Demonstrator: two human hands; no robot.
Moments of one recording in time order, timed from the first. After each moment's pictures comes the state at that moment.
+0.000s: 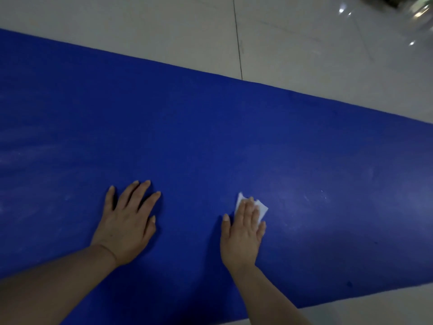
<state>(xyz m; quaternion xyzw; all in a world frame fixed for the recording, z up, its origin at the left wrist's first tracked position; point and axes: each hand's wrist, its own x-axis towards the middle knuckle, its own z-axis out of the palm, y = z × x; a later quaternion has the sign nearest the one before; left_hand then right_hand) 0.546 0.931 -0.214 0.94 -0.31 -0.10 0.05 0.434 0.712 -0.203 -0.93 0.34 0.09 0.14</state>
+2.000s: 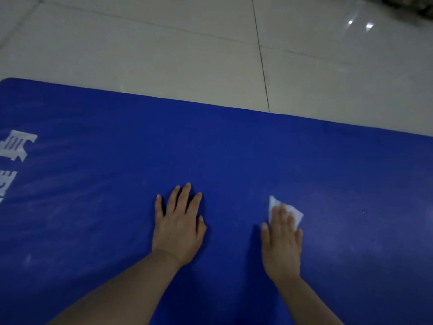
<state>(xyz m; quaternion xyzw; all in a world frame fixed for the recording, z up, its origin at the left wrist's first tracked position) 0.614 0.858 -0.224 0.97 -0.22 -0.08 0.09 0.514 0.662 -0.205 -0.94 0.30 0.07 0.15</state>
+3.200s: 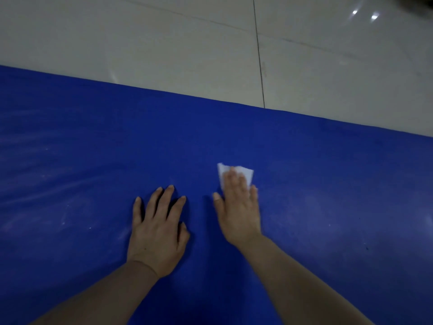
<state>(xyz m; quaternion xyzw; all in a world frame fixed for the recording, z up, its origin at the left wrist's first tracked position) 0.617 0.853 -0.221 0.97 -0.23 -0.06 0.09 0.608 0.668 -0.208 -0.98 0.14 0.09 0.12</state>
